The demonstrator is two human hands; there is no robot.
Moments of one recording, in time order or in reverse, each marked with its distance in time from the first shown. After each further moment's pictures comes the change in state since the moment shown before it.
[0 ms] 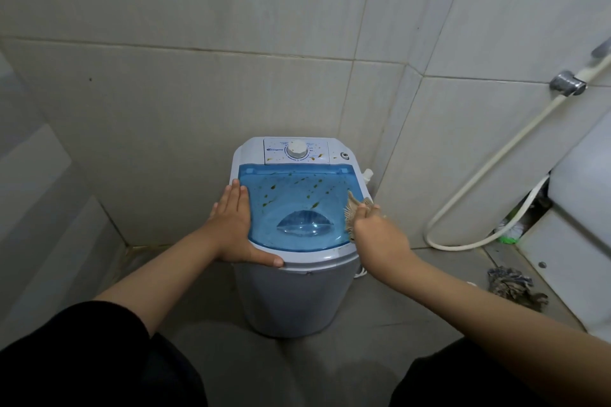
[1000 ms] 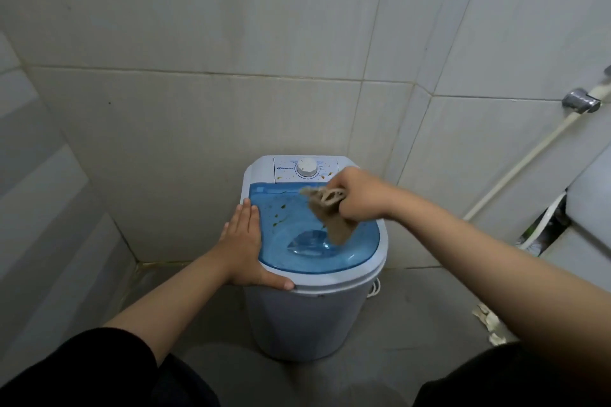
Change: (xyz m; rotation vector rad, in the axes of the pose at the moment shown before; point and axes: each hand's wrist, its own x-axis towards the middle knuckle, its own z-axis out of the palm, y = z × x) left_hand 0.002 -0.002 0.002 -0.002 0.023 0.018; right_hand 0.042 -0.023 -0.110 0.534 -0.211 -0.198
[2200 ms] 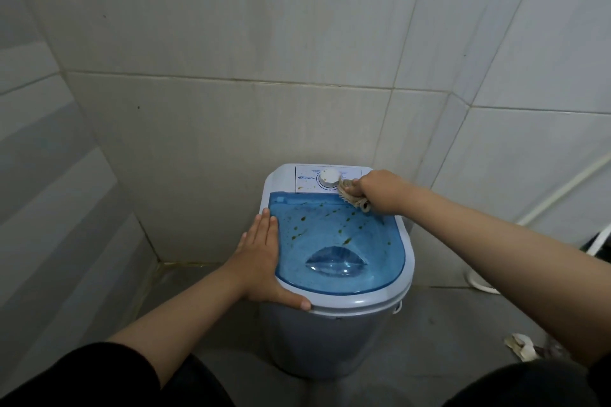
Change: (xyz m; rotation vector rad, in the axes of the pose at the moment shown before) left_hand -0.002 0.001 -0.001 -0.004 -0.013 -0.011; right_hand 0.113 0.060 0.003 -0.879 0.051 -0.303
